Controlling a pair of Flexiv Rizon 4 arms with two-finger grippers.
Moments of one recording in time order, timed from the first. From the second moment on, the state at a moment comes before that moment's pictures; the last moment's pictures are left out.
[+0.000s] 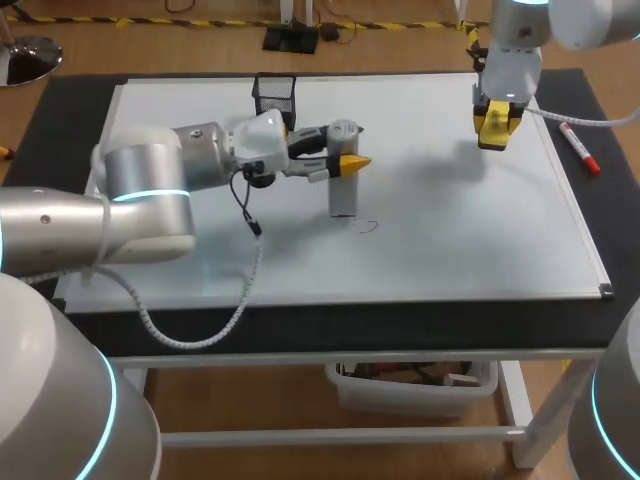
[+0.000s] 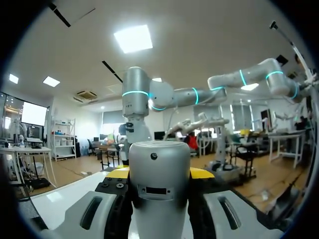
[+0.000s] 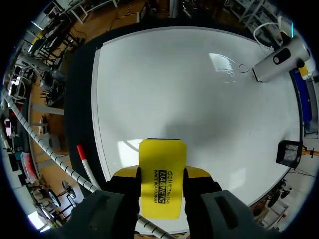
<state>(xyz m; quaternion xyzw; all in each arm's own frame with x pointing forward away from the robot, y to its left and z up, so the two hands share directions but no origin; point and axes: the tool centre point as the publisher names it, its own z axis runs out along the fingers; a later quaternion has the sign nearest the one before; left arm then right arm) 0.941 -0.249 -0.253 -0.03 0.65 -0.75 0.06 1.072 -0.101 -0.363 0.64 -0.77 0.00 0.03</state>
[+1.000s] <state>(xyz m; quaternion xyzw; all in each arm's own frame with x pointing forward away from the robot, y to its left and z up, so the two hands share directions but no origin) 0.958 -0.078 -0.233 -0.11 0.65 -0.74 0.13 1.072 -0.101 -0.363 0.64 -0.77 0.00 0.03</state>
